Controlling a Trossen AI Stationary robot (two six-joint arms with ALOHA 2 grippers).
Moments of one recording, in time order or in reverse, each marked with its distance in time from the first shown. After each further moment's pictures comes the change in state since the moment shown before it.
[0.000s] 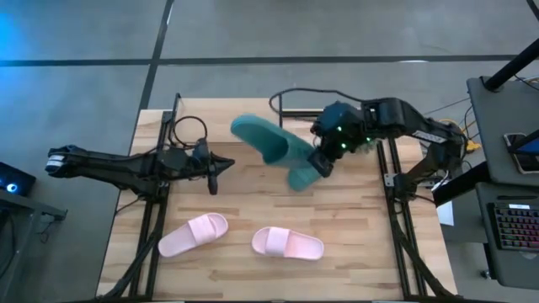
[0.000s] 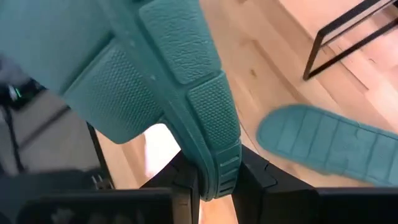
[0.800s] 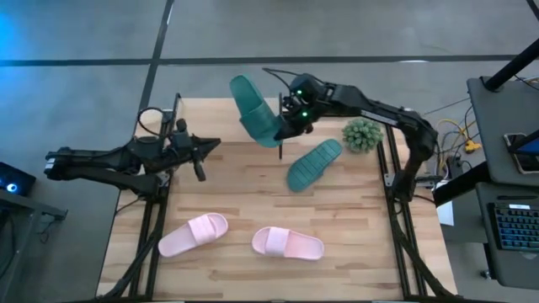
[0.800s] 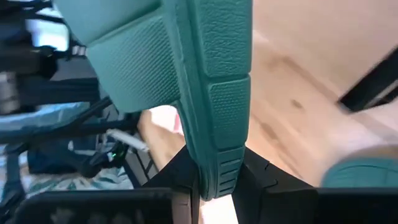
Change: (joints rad) left arm 0.000 -0.136 0.139 -0.078 -0.134 0.299; right arm -0.390 0.220 -0.267 0.535 -0.553 0.164
